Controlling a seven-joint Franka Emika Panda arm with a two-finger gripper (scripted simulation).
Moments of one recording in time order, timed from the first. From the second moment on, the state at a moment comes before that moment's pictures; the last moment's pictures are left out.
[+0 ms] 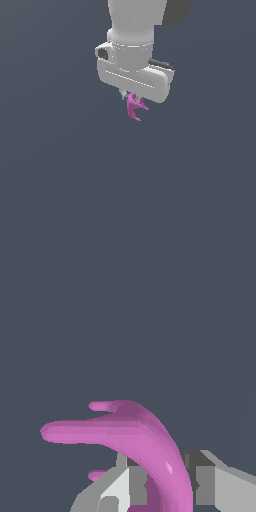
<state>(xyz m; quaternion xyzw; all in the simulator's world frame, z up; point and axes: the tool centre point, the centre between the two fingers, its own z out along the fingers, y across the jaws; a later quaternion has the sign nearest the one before) -0.009 0.009 0.350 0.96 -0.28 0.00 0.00</state>
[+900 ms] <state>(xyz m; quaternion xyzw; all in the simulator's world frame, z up) 0.026 0.018 0.436 0.96 -0.28 0.00 0.00</state>
